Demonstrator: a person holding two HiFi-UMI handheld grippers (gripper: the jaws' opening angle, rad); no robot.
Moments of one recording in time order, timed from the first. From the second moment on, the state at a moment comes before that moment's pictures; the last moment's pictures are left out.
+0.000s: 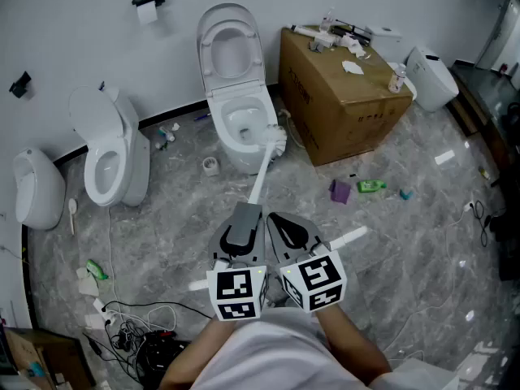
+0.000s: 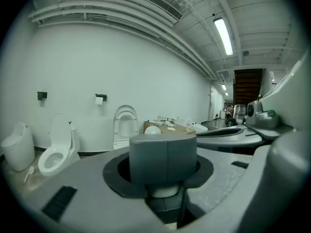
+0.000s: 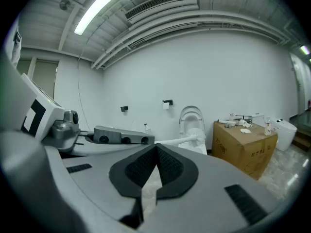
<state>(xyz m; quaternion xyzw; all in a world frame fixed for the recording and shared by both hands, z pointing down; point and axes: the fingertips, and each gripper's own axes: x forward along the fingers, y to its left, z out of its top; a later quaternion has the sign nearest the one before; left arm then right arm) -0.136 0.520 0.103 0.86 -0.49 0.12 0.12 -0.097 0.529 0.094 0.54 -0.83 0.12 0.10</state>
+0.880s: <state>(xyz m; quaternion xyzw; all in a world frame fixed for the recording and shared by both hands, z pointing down) -0.137 0.494 0.116 0.85 -0.50 0.12 0.13 -0.096 0.505 0.103 0.53 -0.83 0.13 0.09</state>
